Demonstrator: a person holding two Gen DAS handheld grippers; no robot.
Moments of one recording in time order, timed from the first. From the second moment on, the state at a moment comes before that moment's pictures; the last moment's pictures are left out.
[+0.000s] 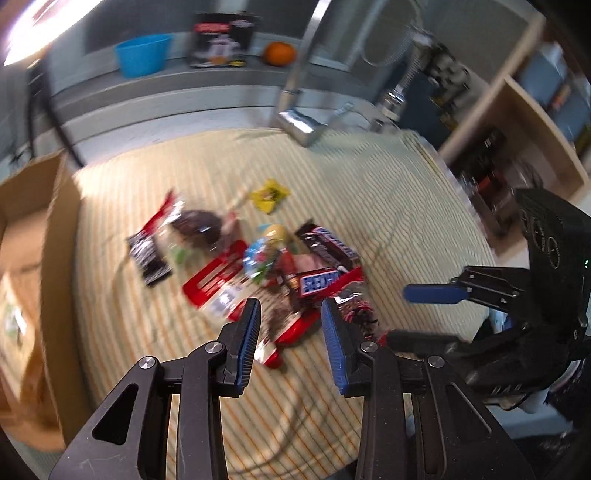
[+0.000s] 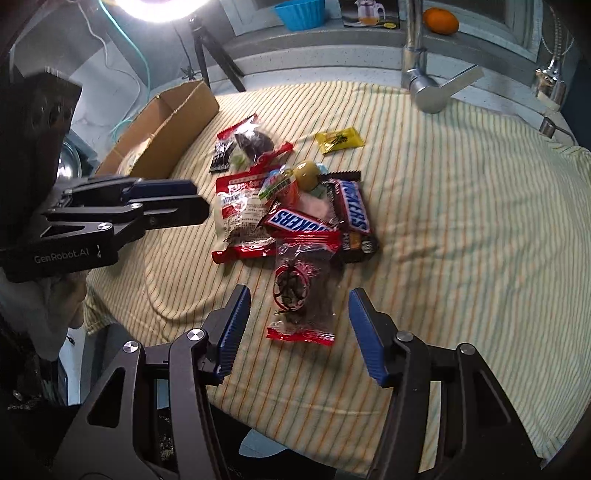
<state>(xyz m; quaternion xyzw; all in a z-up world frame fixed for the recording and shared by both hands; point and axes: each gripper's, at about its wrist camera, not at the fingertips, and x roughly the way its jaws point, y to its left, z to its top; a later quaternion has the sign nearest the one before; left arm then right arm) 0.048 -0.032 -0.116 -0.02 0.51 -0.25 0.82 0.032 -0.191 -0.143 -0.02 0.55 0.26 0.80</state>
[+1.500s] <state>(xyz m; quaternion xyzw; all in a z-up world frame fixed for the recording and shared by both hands) 0.079 -0.132 -0.168 0.18 0.53 -0.34 0.75 0.041 -0.255 -0.169 0.04 0.58 0.21 0.79</state>
